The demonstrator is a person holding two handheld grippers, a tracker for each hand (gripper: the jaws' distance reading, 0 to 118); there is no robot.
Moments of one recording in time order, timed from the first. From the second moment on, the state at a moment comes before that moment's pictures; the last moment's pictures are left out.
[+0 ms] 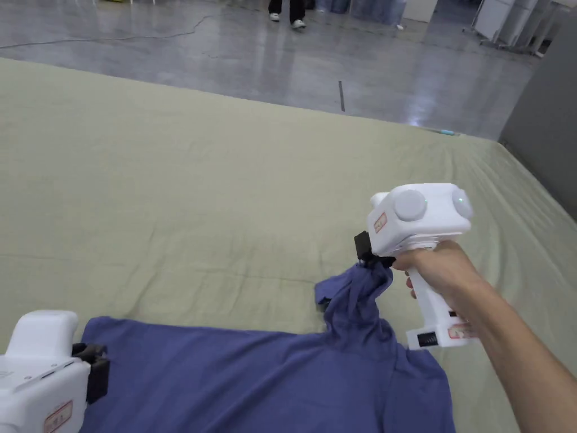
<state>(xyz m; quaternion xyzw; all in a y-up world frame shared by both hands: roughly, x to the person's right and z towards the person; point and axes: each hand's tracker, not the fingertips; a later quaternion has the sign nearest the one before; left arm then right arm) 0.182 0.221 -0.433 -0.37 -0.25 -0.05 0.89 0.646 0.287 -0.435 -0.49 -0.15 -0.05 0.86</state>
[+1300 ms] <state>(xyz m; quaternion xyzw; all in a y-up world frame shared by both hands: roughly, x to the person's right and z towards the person) 0.160 0.257 -0.420 -0.38 -0.27 -0.02 0.89 0.514 0.247 -0.121 -0.41 -0.21 -0.15 0.87</state>
